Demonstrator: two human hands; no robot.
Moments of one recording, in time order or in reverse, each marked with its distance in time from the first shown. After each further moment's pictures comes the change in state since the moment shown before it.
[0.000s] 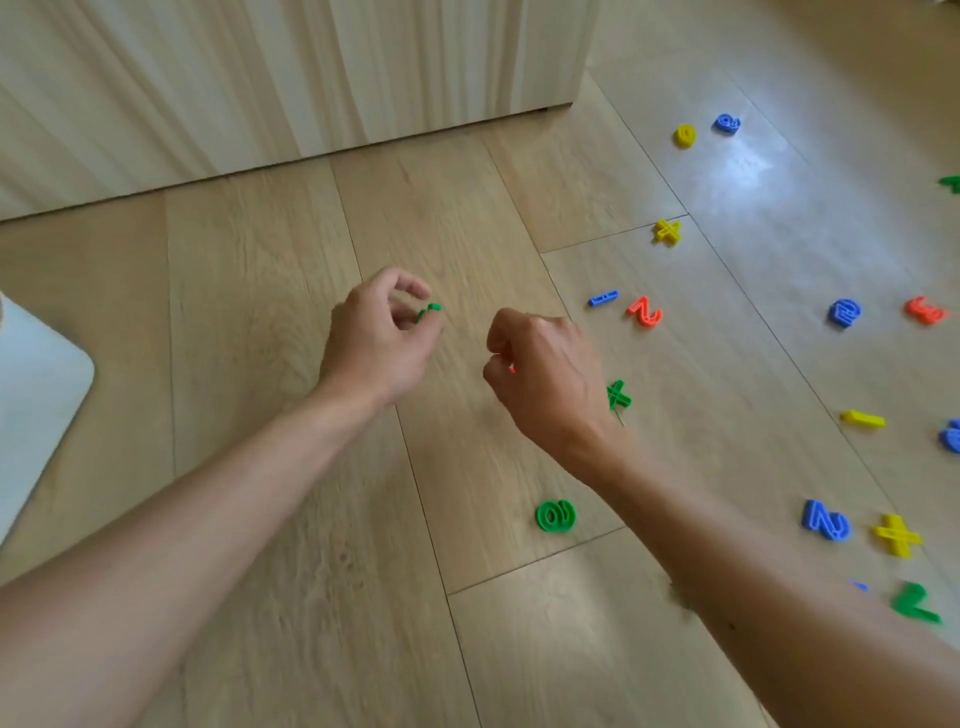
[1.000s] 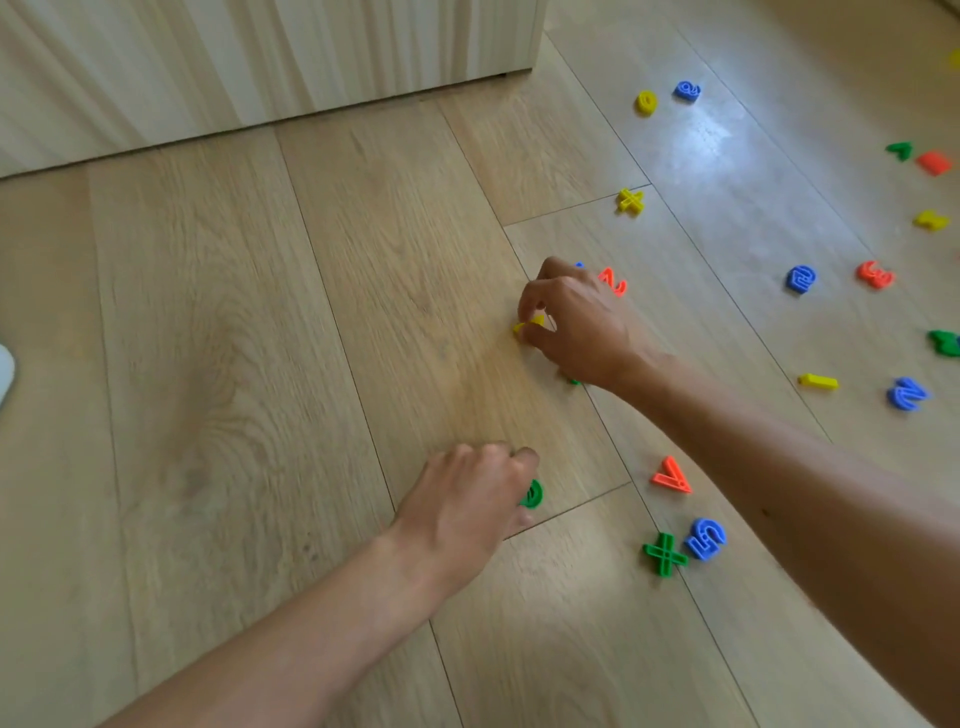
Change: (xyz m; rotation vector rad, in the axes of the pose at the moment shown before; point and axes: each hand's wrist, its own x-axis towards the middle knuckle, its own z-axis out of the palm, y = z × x) left_hand -0.114 0.001 0.058 0.602 -0.563 0.550; right_hand 0.028 0.085 -0.018 -0.148 -0.192 -0.144
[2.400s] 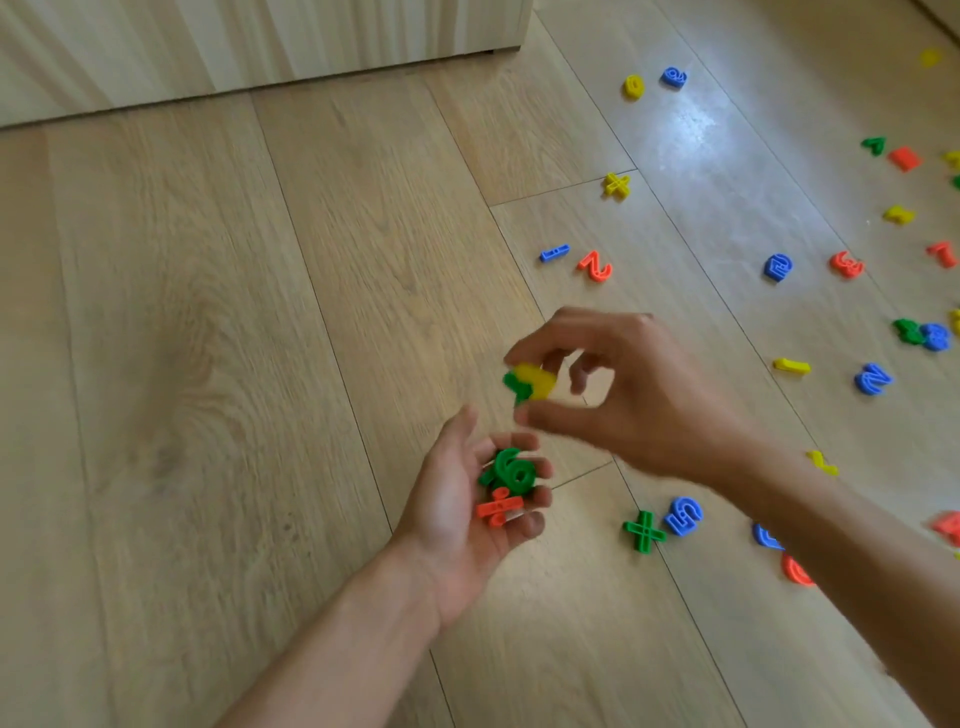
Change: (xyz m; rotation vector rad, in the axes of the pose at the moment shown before) left_hand -0.018 0.029 -0.005 -2.068 -0.063 -0.779; right_hand -0.099 -0.046 -0.058 0.408 -0.020 -0.099
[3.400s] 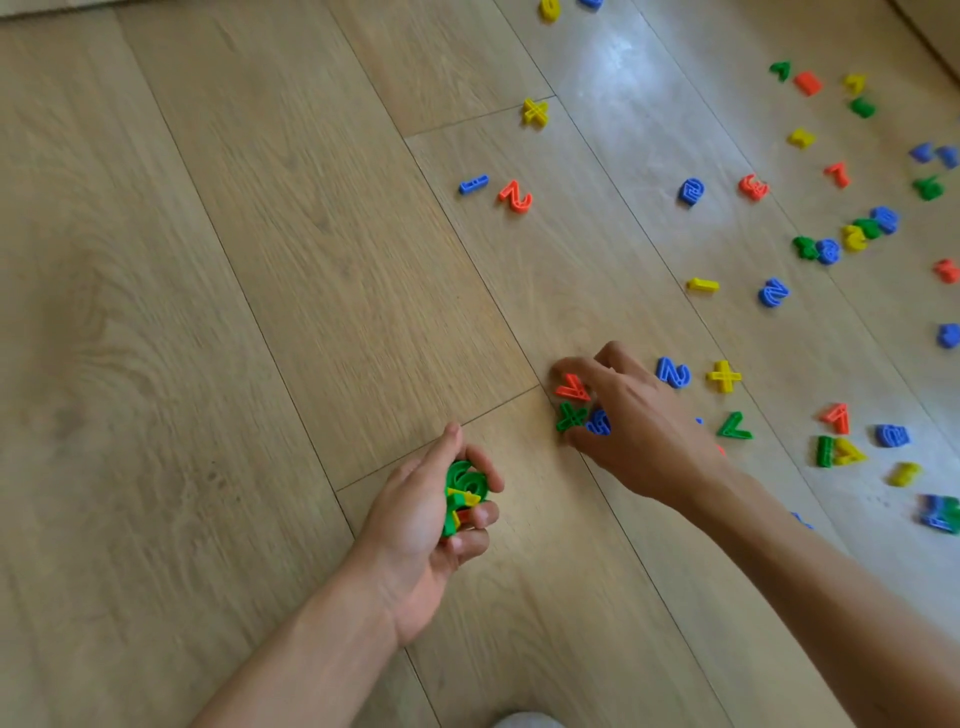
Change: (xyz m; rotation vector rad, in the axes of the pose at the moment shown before) left_hand -0.023 -0.053 0.000 0.140 0.101 -0.083; right_hand -0.113 0.063 0.027 -0.349 -0.106 0.502
